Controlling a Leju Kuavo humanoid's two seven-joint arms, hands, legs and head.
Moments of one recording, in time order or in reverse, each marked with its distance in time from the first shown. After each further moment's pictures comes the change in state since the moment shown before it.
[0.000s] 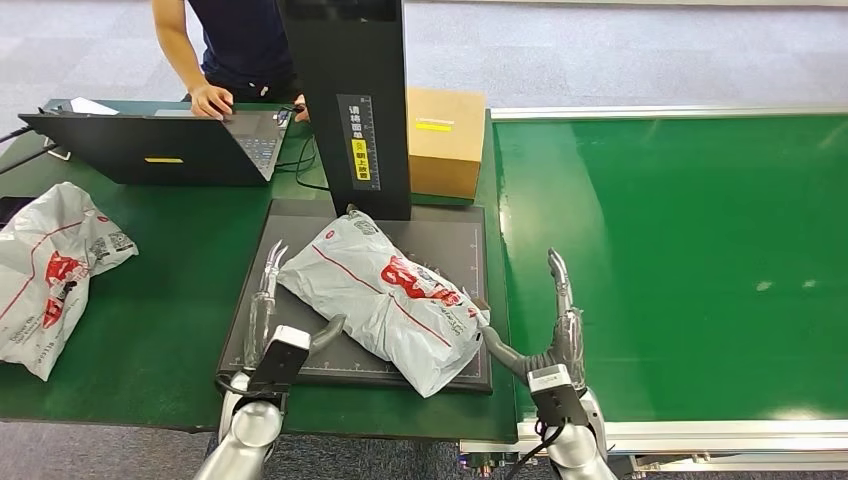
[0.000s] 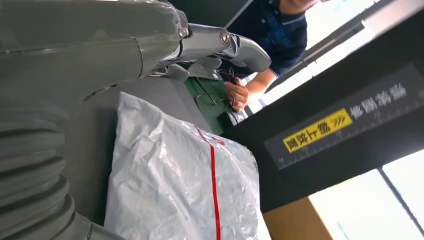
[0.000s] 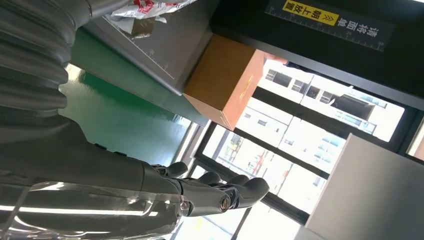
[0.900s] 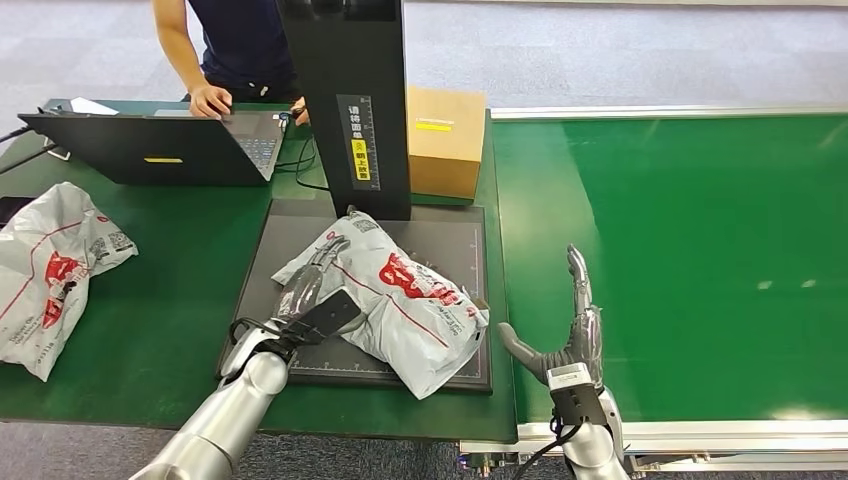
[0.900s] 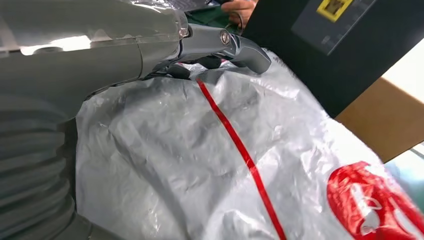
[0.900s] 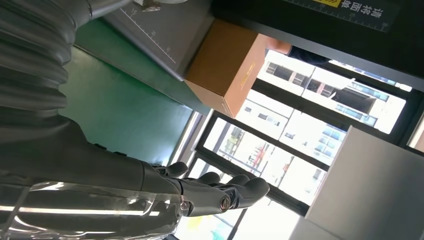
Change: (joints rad) left arm -0.276 0.046 -0.066 0.332 -0.244 -0.260 0.220; right arm 0.020 0.012 -0.091 -0.049 0.033 0.062 0.005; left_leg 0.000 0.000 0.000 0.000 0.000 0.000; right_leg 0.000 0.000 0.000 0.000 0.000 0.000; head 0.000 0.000
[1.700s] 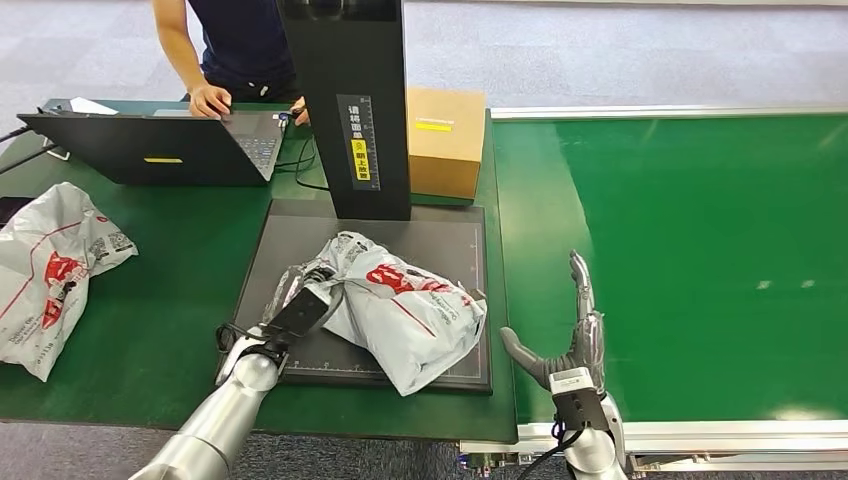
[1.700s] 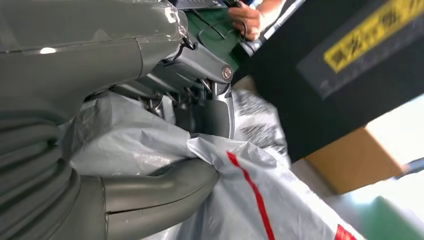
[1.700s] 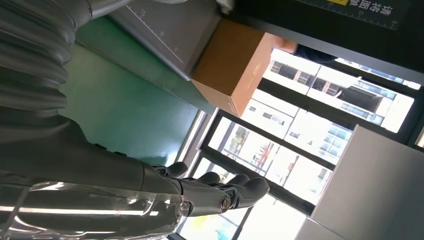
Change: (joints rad) left arm 0.018 0.003 0.059 0.043 0.231 0.012 -0.177; right arm 0.021 0.004 -0.012 -0.006 0.003 0.000 0.000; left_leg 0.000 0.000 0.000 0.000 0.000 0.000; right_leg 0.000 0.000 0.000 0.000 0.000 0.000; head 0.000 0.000
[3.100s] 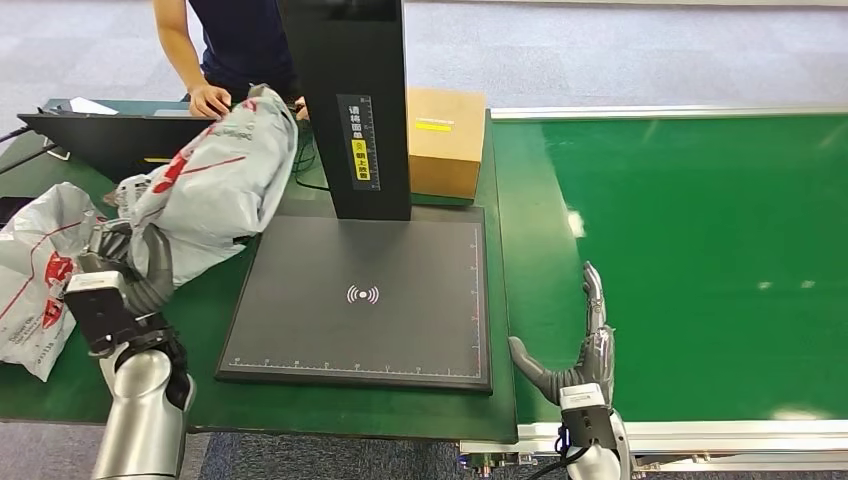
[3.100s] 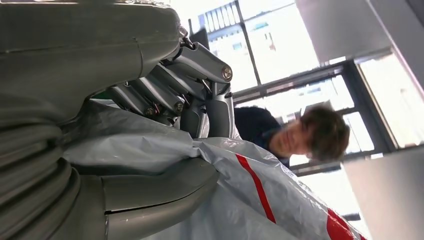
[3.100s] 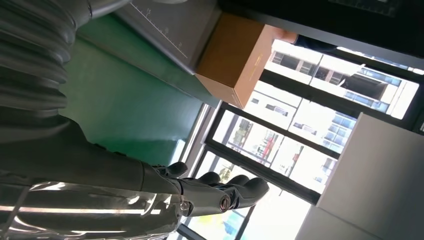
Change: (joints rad) left arm 0.163 0.028 0.374 -0.593 0.285 0.196 -0.068; right arm 0.072 0.037 -0.039 -0.075 0.010 0.005 -0.001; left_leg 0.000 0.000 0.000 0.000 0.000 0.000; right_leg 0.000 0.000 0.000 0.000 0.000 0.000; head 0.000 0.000
